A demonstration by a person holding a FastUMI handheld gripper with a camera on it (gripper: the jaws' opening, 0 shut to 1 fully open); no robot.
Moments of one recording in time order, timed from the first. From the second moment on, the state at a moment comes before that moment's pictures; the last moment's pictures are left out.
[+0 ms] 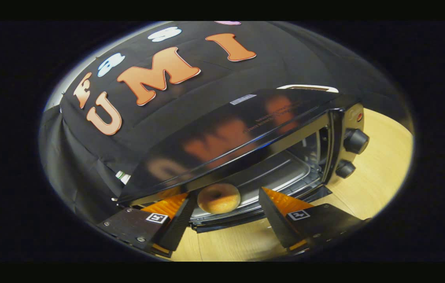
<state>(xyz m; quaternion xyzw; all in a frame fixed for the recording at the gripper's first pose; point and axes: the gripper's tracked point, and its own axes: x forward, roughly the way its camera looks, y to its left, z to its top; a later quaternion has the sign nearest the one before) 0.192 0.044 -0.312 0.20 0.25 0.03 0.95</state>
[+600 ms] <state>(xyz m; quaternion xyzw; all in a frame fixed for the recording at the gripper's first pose) 0.110 0.012 -0.286 0.05 0.23 0.02 0.97</state>
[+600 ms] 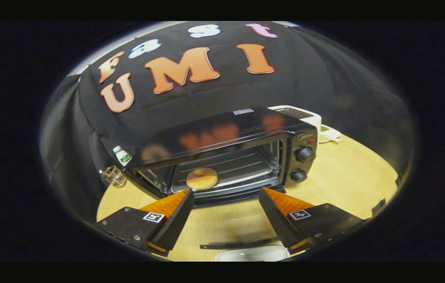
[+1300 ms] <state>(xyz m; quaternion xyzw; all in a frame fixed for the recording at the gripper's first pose) 0.006 0.013 -0.352 -0.07 0.28 0.02 0.96</state>
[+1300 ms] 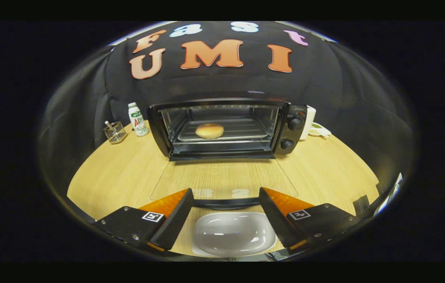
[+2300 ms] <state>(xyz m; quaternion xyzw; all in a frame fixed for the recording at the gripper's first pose) 0.009 0.000 -0.399 -0.14 0.34 0.02 0.93</state>
